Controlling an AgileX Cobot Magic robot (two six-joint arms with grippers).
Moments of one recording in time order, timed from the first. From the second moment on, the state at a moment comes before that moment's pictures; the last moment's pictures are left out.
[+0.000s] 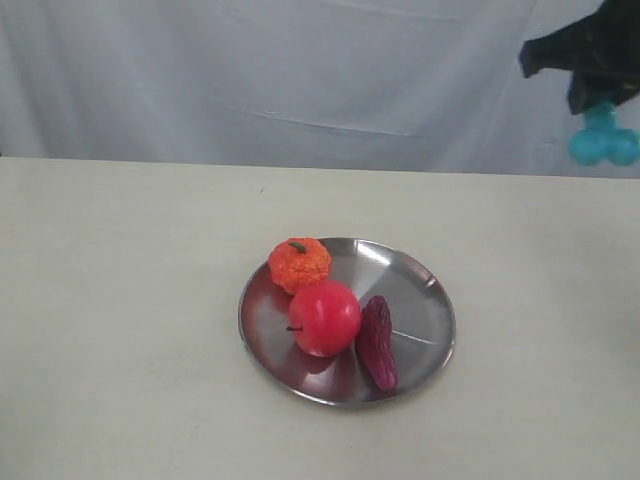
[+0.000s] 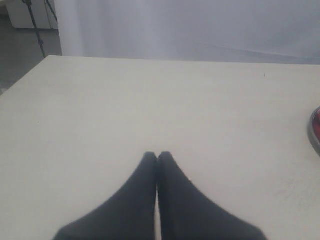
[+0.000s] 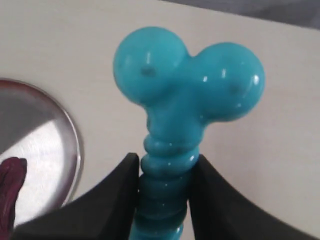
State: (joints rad) left arm 0.07 0.00 0.00 -0.03 0.35 0.02; right arm -0.22 1.61 -1.63 -0.25 1.13 0.15
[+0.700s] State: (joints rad) left arm 0.07 0.00 0.00 -0.03 0.35 0.02; right arm -0.35 1.90 -1.29 0.02 0.86 0.03
